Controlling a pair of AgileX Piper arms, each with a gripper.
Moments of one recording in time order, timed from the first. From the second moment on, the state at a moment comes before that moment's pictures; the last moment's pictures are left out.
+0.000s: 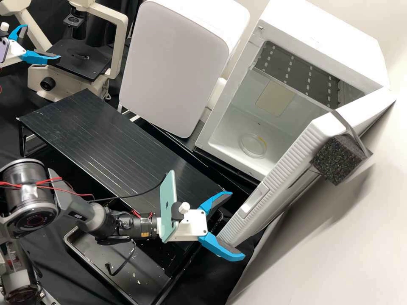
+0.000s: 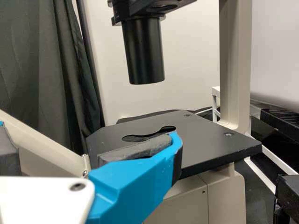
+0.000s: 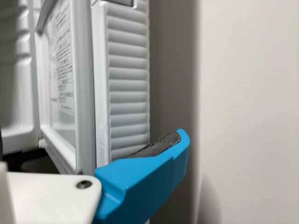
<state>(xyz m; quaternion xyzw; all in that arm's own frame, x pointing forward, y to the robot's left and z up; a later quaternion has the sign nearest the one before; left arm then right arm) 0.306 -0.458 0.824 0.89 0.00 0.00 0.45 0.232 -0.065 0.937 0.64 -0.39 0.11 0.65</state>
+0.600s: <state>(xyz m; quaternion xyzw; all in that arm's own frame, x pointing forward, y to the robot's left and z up) 0.306 -0.458 0.824 0.89 0.00 0.00 0.45 0.224 -0.057 0.942 0.68 -0.37 0.15 0.62</state>
